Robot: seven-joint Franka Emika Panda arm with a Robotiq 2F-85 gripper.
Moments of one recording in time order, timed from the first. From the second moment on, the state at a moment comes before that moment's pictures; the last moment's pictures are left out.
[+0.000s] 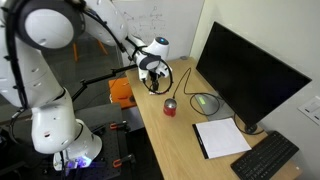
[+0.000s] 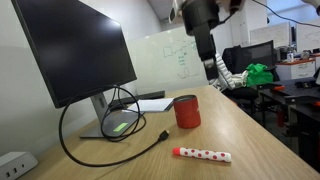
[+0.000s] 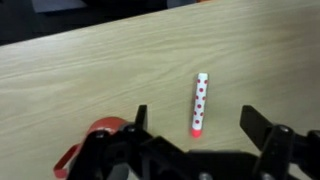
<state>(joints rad) 0.18 0.09 0.27 -2.41 0.18 2.50 0.44</state>
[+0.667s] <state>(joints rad) 0.37 0.50 0.12 -2.18 0.10 2.68 0.56</state>
